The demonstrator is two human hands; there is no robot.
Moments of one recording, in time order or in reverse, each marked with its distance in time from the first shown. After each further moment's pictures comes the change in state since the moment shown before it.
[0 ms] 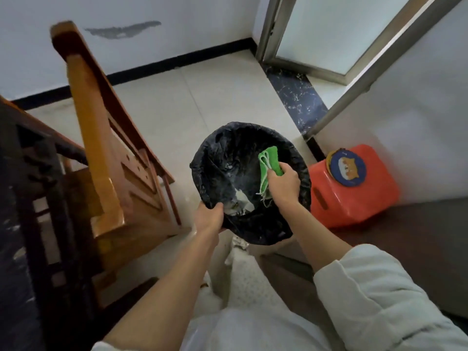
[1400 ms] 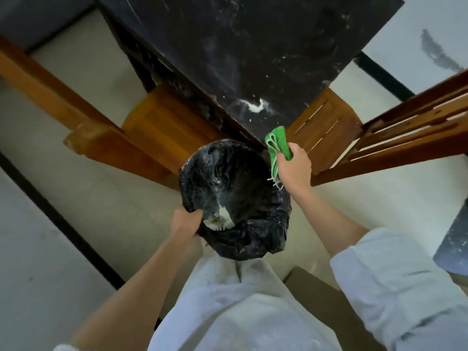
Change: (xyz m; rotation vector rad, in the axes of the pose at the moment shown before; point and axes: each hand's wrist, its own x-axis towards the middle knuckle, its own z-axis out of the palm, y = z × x) left_hand -0.201 -0.429 -0.285 -0.585 0.589 -0.398; right_hand -0.402 0.068 0.206 -0.557 -0.803 -0.920
